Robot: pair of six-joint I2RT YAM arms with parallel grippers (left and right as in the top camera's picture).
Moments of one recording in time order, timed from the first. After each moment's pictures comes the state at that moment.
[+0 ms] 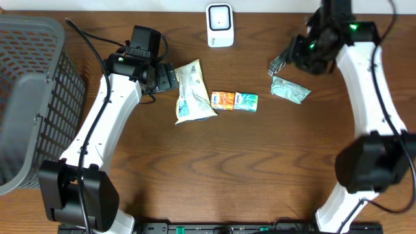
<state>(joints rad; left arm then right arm) -0.21 1.71 1.48 -0.95 -0.11 -0.46 0.05 1.94 1.88 -1.13 -0.29 0.38</state>
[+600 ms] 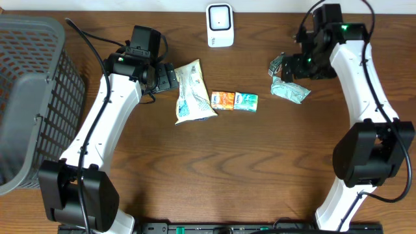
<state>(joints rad) -0.21 1.71 1.48 -0.95 -0.11 -0.46 0.05 2.02 1.82 -1.18 -0.07 -0.11</state>
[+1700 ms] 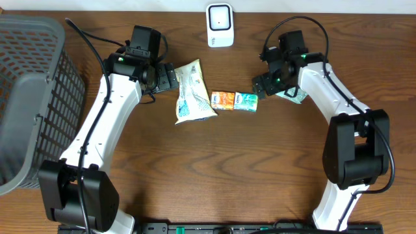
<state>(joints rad) -0.21 1.71 1.48 -0.95 -0.11 -0.46 0.18 2.02 1.50 -0.72 -0.16 -0.17</state>
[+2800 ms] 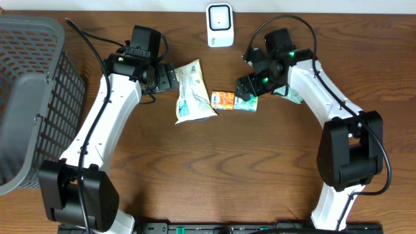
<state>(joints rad) -0.21 1.71 1.48 -0.95 -0.11 -0.46 0.26 2.01 1.59 -0.84 -0.31 -0.14</state>
